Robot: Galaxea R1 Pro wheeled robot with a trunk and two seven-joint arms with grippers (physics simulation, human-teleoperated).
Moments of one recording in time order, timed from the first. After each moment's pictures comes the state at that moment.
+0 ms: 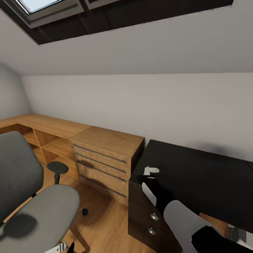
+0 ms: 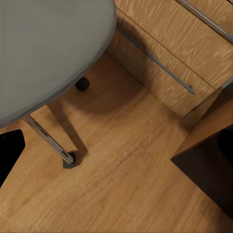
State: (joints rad) left arm 0.26 0.01 0.09 -1.36 0.36 0.06 0.04; right arm -0.82 0.17 0.35 -0.48 -0.38 0.30 -0.38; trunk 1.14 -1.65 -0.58
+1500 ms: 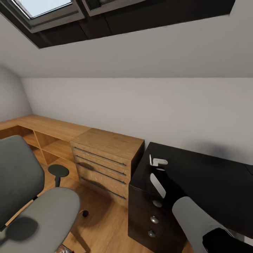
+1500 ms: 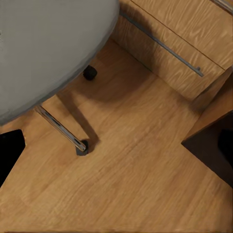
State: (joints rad) left arm 0.26 0.00 0.08 -1.29 0.29 0.06 0.05; right arm -0.82 0.09 0.31 -0.66 -0.43 0.33 -0.40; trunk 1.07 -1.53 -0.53
